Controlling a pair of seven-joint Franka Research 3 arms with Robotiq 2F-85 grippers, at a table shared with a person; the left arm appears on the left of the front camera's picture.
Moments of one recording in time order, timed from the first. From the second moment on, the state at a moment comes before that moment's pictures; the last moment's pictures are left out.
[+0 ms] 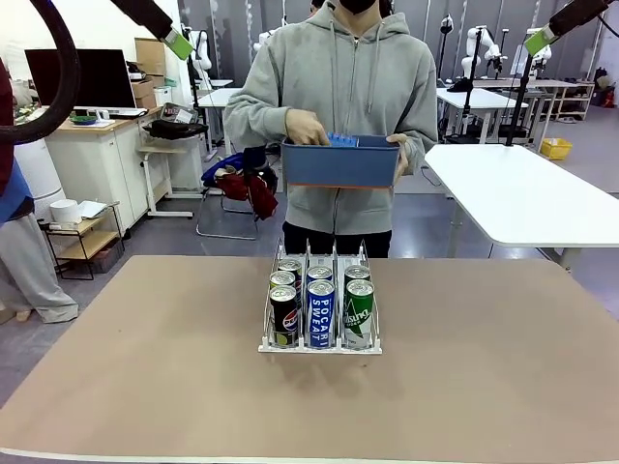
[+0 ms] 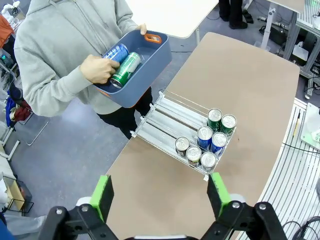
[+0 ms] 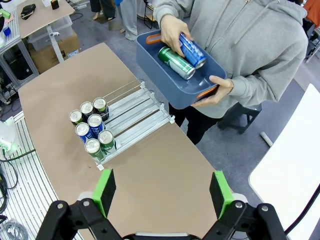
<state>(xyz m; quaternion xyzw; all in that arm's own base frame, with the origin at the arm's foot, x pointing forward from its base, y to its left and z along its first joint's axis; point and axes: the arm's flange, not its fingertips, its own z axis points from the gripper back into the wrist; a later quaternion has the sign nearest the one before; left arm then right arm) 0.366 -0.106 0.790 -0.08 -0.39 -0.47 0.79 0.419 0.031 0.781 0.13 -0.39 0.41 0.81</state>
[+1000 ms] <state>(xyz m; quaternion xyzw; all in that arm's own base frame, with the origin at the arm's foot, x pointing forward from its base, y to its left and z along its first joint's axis) 0.366 -0.106 0.790 -0.08 -0.39 -0.47 0.79 0.419 0.031 0.781 0.13 -0.39 0.41 0.81</state>
